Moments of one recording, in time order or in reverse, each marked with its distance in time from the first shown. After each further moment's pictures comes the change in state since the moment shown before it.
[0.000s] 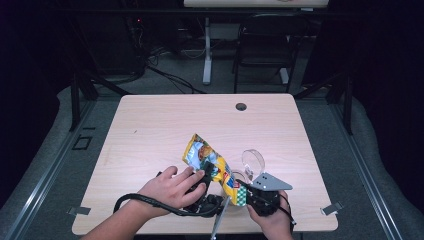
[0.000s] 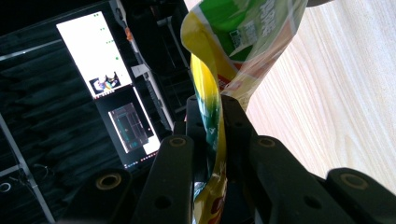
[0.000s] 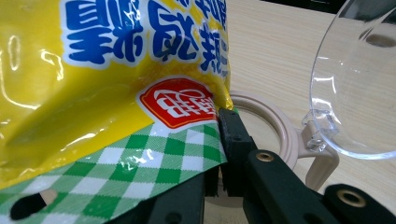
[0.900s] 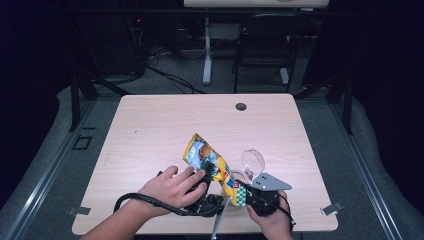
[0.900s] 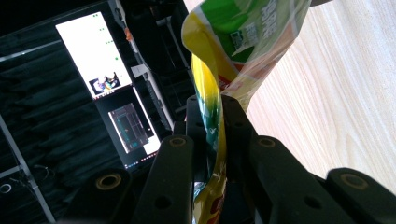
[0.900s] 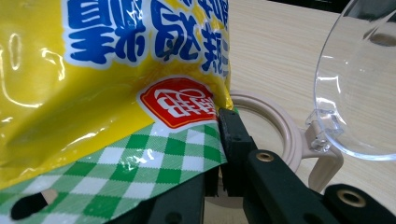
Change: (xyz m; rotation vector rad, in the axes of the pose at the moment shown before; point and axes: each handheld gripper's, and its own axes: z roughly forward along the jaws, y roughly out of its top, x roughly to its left) left arm 0.001 0.000 0.000 0.002 -0.003 0.006; right arm 0.001 0.000 0.001 0.009 0.006 0.001
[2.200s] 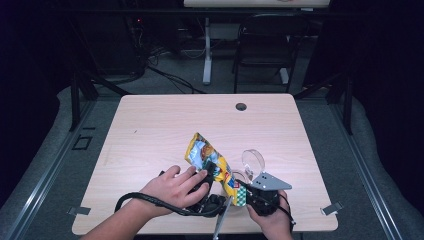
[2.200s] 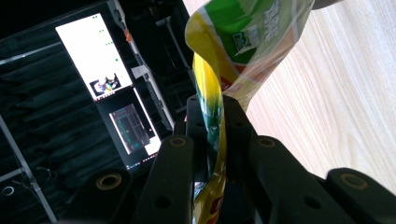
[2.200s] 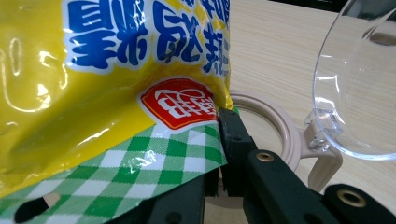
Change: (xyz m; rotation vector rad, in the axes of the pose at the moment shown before) left arm 0.003 0.004 0.000 0.003 -0.003 0.011; right arm -0.001 0.000 0.001 -0.004 0.001 0.005
